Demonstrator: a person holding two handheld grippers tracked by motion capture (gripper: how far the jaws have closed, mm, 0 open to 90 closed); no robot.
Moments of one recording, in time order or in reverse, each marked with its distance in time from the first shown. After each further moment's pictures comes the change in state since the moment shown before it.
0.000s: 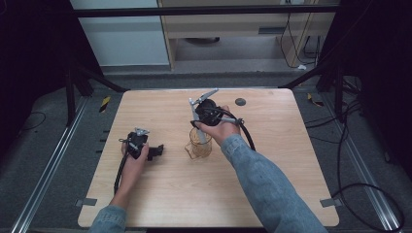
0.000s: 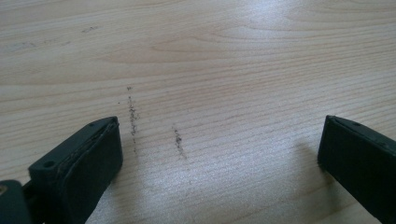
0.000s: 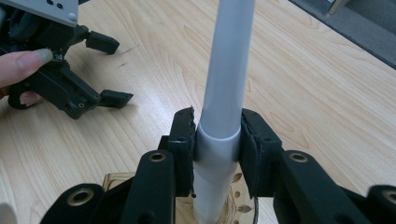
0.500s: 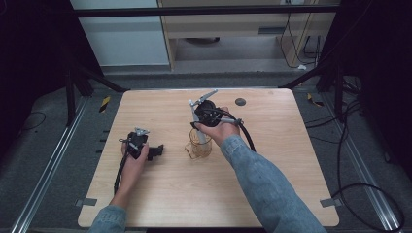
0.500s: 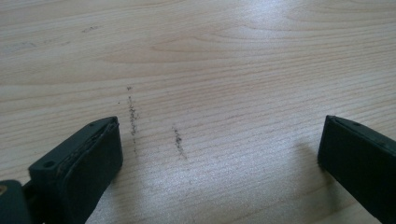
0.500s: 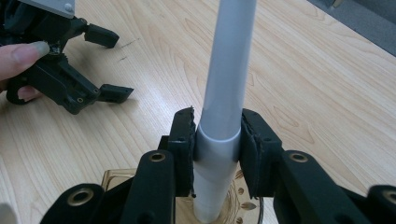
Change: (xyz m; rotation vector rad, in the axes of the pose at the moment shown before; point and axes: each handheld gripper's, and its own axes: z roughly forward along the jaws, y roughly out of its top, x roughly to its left) left arm 0.000 0.000 0.000 0.000 0.000 0.000; right arm 0.000 -0.002 0.005 0.021 0.009 0.005
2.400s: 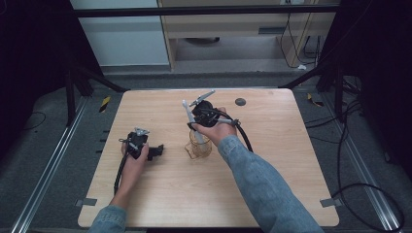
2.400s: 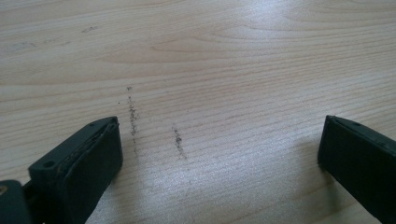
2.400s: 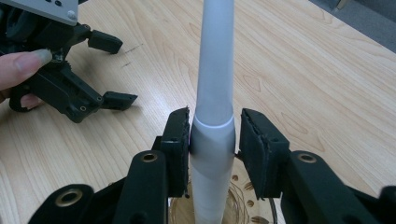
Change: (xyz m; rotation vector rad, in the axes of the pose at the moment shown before) left arm 0.000 0.000 0.000 -0.001 0.000 -0.002; right arm 0.003 0.002 0.008 -0.011 0.011 0.008
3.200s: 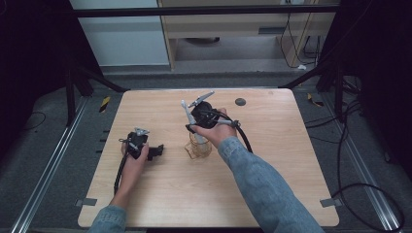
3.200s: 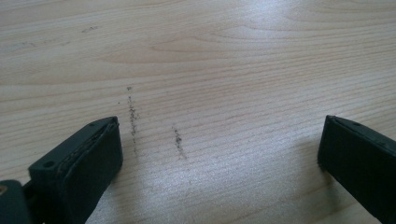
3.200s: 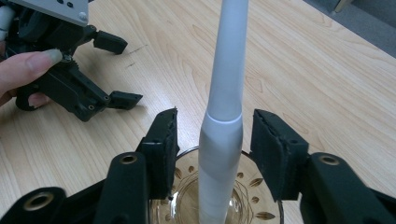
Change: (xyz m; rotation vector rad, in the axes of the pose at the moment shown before) left arm 0.000 0.000 0.000 0.001 0.000 0.001; right arm 0.008 0.000 -0.006 -0.006 -0.010 -0.003
